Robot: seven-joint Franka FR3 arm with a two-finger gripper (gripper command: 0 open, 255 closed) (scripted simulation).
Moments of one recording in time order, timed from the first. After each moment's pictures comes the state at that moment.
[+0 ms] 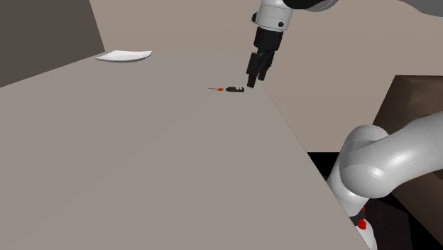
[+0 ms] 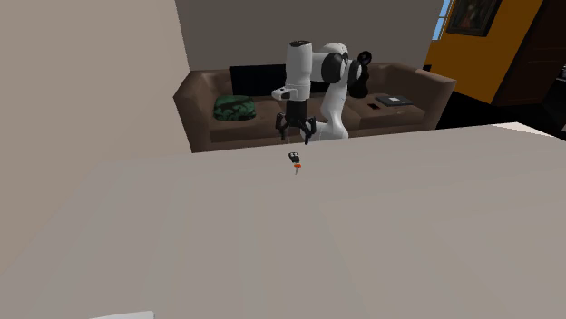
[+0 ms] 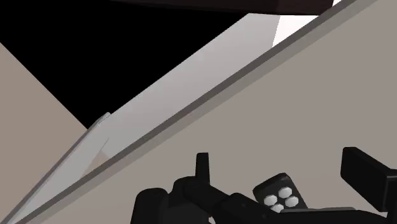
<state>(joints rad) 0.00 -0.74 -0.02 -2.30 0.02 1.70 -0.13</state>
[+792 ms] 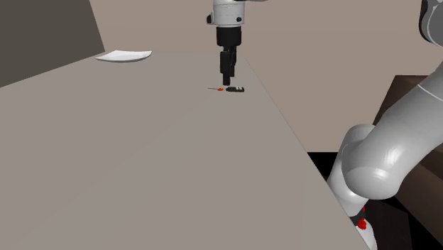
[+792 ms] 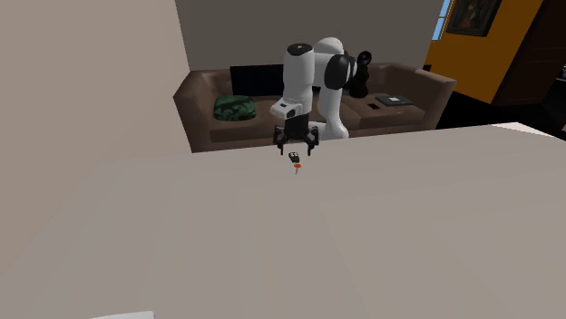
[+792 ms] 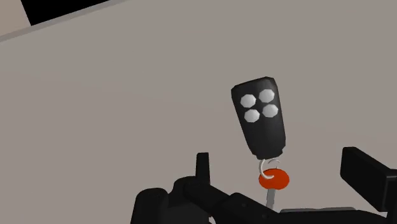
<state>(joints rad) 0.10 -0.34 0.00 -1.94 -0.02 1.57 -0.35</state>
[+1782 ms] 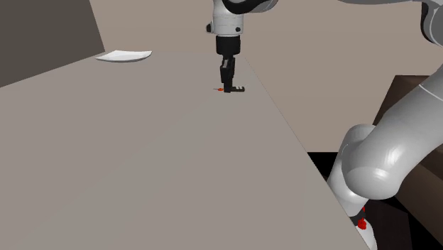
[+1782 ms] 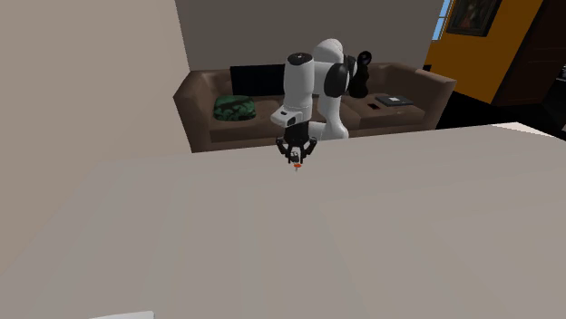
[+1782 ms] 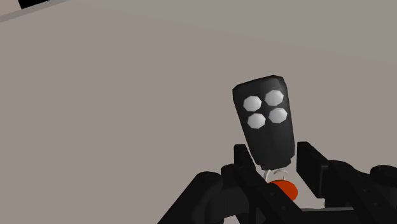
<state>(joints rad) 0.10 -0.35 0.00 -2.01 -0.02 1.63 -0.35</state>
